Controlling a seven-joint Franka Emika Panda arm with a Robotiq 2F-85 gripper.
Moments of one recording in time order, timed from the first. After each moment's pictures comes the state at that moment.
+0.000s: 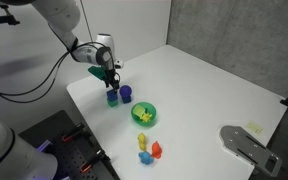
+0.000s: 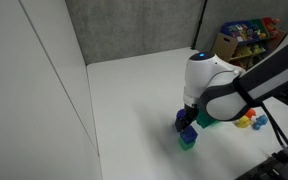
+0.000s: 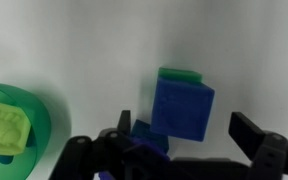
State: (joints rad) arm 0.35 0.51 0.03 -2.18 -0.08 2.52 0.48
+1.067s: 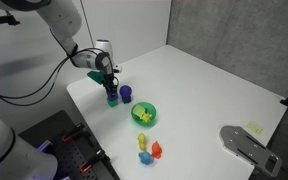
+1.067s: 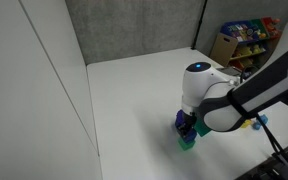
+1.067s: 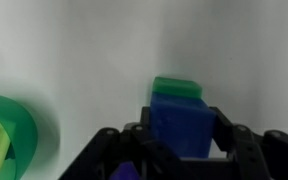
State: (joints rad) arm 0.40 0.57 0.00 -2.17 -0.08 2.57 0.49
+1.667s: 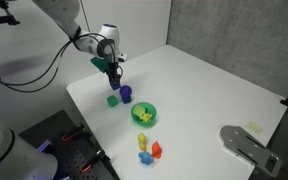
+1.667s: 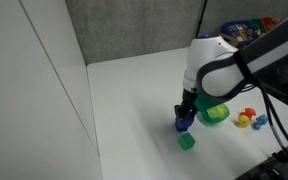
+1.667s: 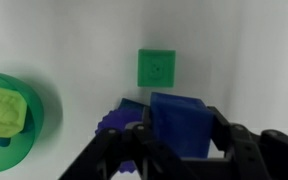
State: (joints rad) arm 0.28 0.45 0.07 -2.13 0.06 2.46 0.39
